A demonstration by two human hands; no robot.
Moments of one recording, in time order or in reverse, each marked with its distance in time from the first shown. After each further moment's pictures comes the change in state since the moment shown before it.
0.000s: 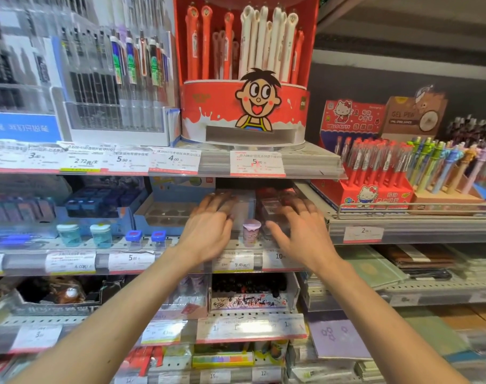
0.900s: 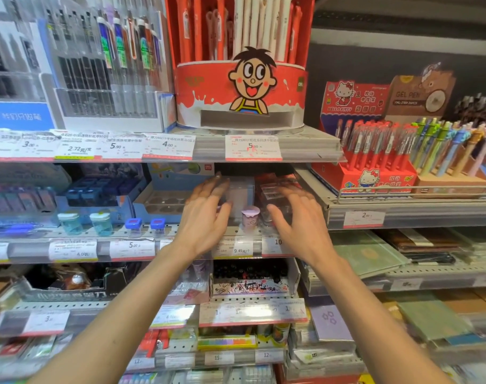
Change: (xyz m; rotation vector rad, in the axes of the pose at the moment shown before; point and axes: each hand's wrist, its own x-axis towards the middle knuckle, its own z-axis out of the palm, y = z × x) left_hand -0.013 0.004 0.003 -0.185 0.191 -0.048; right_hand -0.012 -0.001 0.010 0.319 0.140 0.013
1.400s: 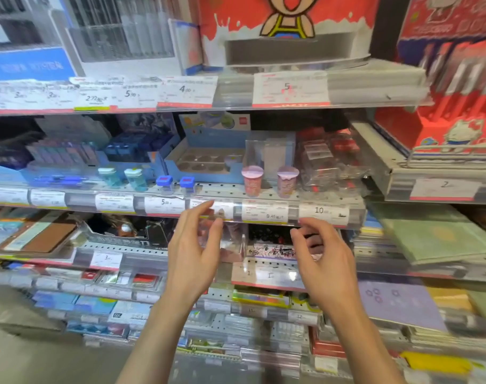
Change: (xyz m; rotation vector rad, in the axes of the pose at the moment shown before) left_hand -0.130 0.001 -0.007 -0.251 0.256 -0.385; right_hand -0.102 -0.020 0.033 0.522 -0.083 0.283
